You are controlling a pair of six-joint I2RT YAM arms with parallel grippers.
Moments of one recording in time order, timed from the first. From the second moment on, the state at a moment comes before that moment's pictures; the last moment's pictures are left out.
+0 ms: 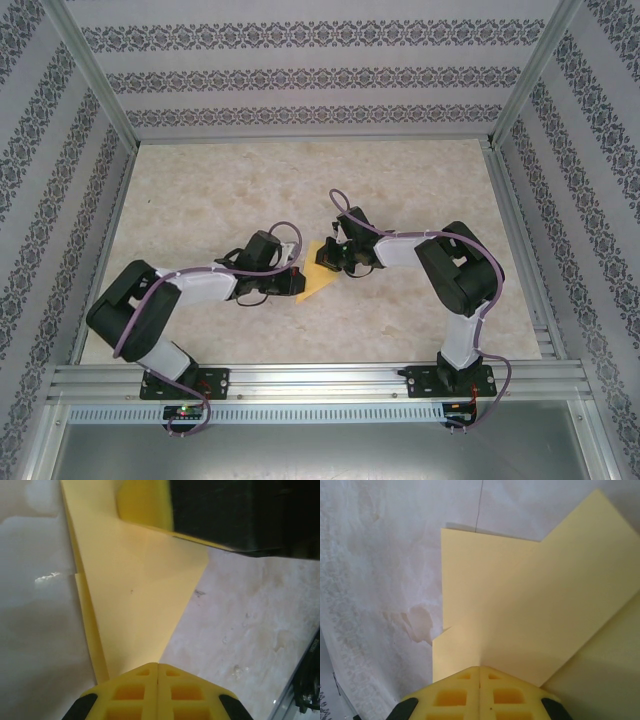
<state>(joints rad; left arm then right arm) -0.62 1.57 0.64 0.02 0.49 -0.60 0.59 1.90 0.93 0.01 -0.46 0.84</state>
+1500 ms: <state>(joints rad) -0.62 1.60 0.62 0.00 0.45 -0.61 0.66 1.86 0.88 0.03 -0.50 0.78</state>
